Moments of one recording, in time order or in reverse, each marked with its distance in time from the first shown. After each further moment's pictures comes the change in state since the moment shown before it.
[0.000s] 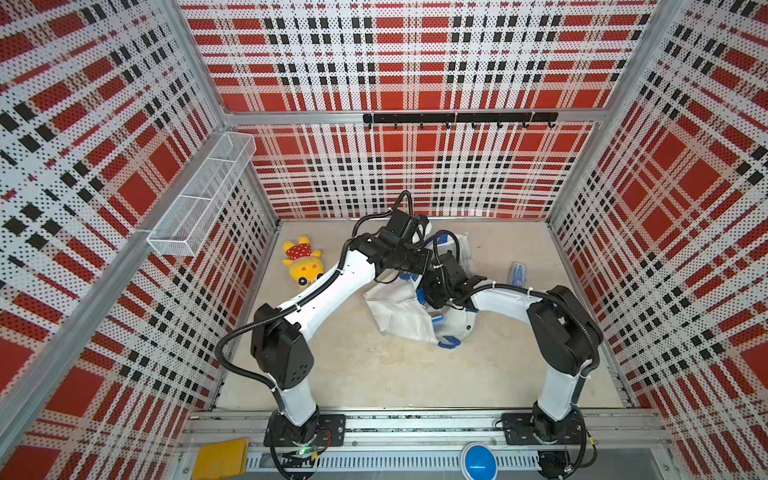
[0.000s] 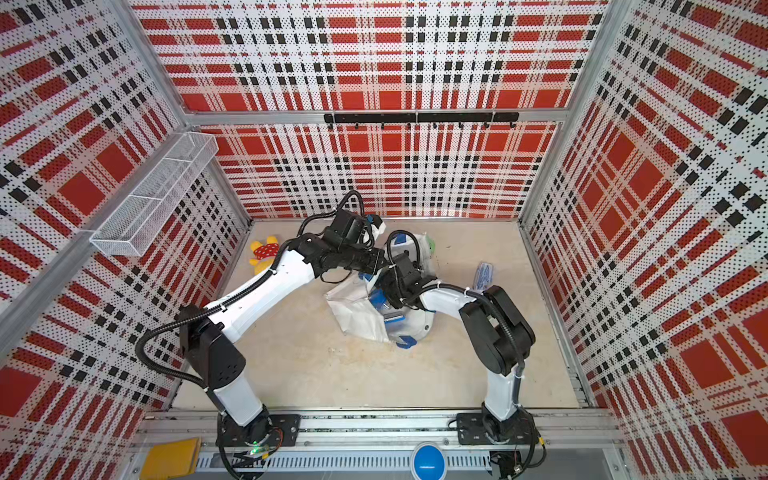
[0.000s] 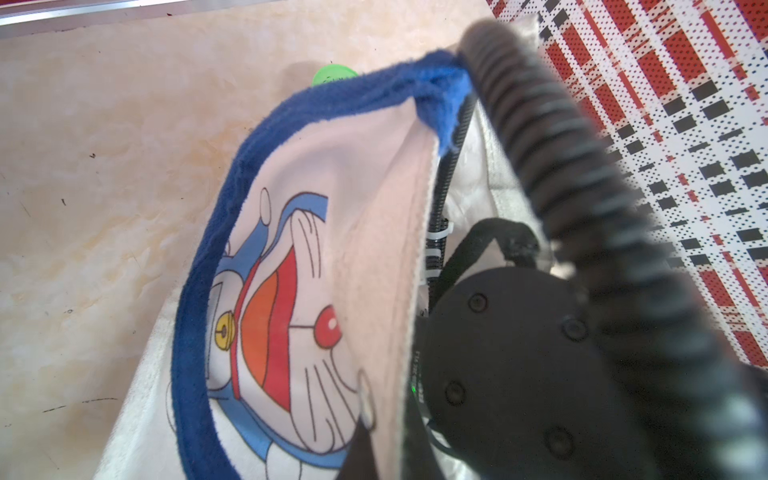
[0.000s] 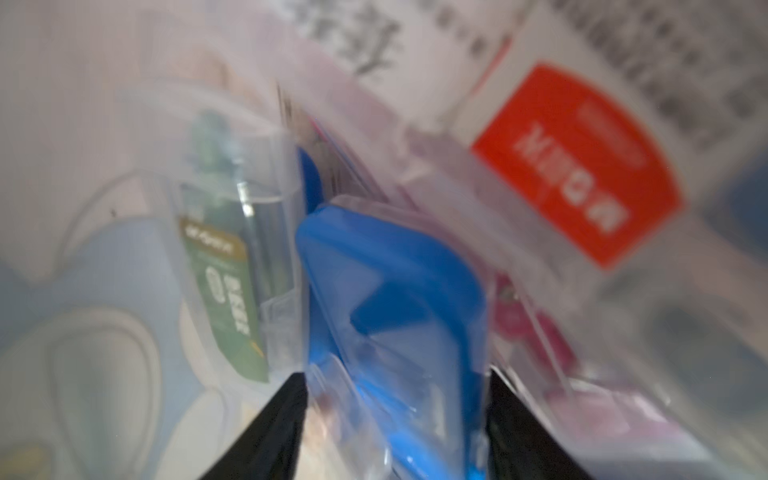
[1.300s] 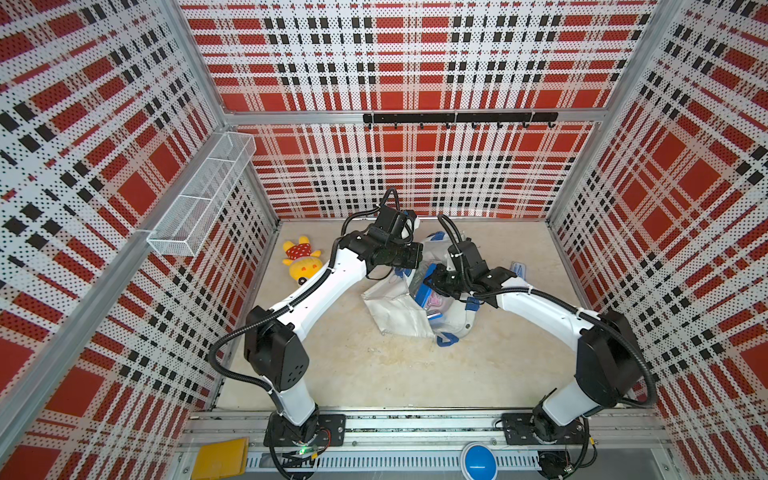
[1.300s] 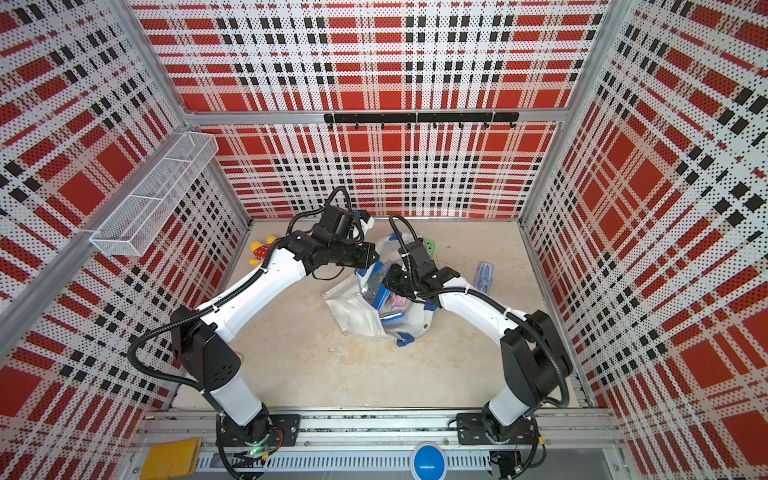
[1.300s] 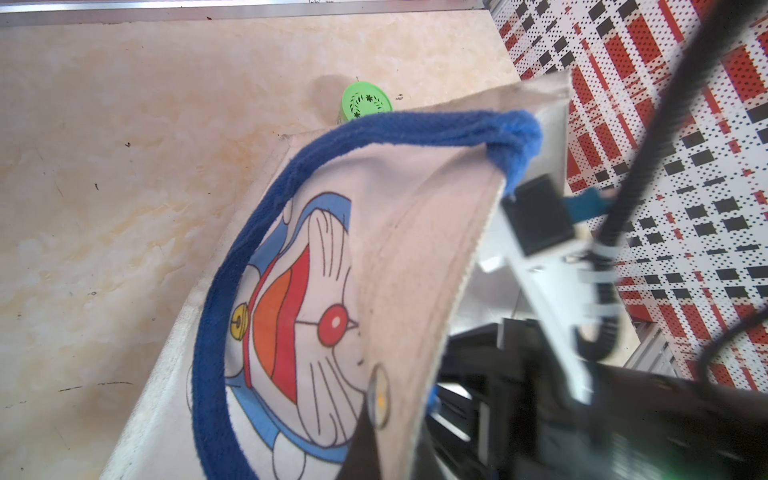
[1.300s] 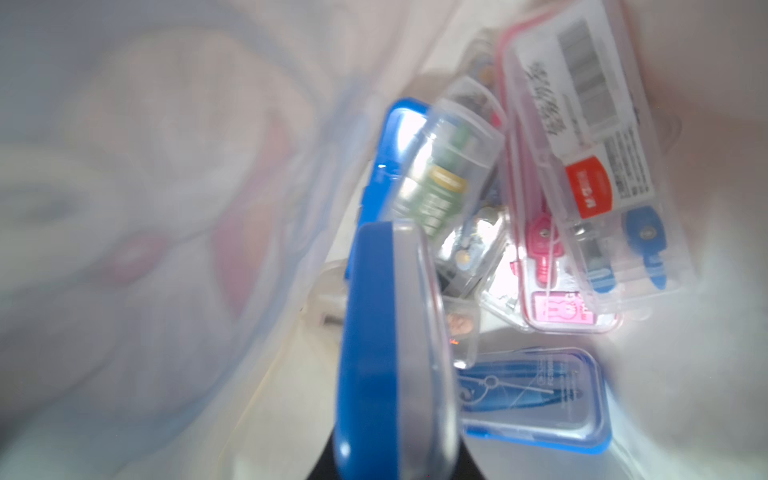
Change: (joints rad) left arm 0.065 -0.028 -0.021 0.015 0.027 -0.053; right arm -0.023 -0.293 0.047 -0.294 -0.114 -0.418
